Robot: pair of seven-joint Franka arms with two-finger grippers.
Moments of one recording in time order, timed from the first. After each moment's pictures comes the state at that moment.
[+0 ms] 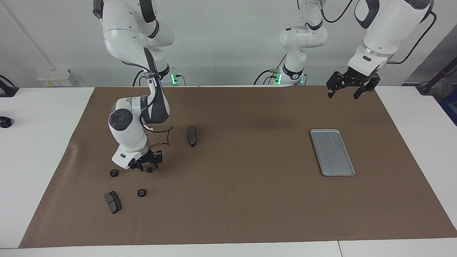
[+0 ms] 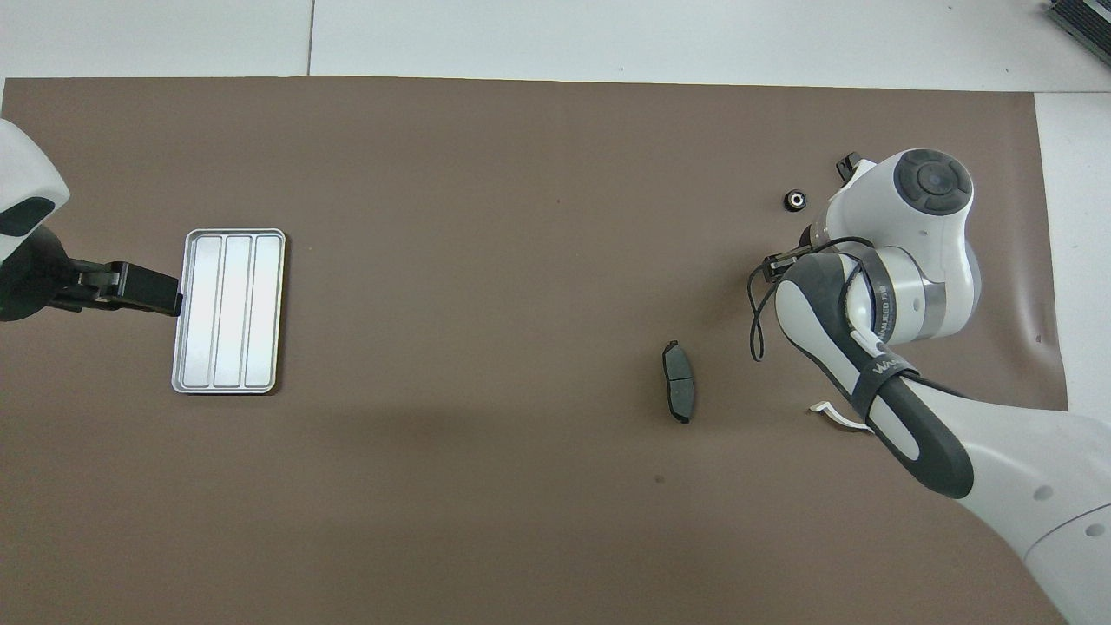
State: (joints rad) left arm -0.01 -0.06 -0.09 -1.67 -0.03 1.59 0.02; right arm 0.07 0.44 0.01 -1.82 -0.06 2.25 -0.11
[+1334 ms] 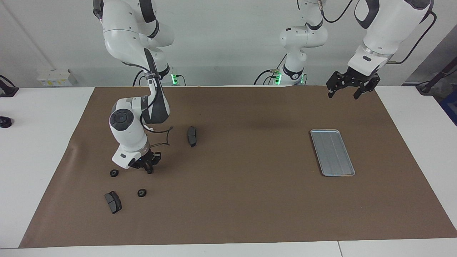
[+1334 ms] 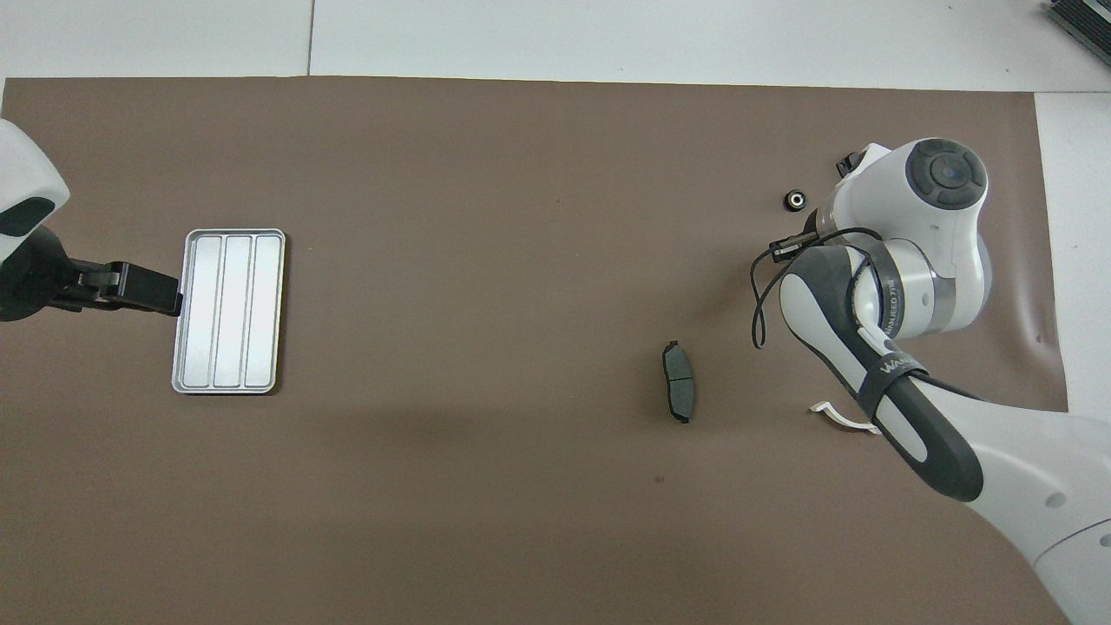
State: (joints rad) left arm -0.01 -0.06 -0.09 -1.67 -0.03 1.59 0.02; right arm 0.08 0.43 0.01 -1.78 -0.06 2.27 -0.11
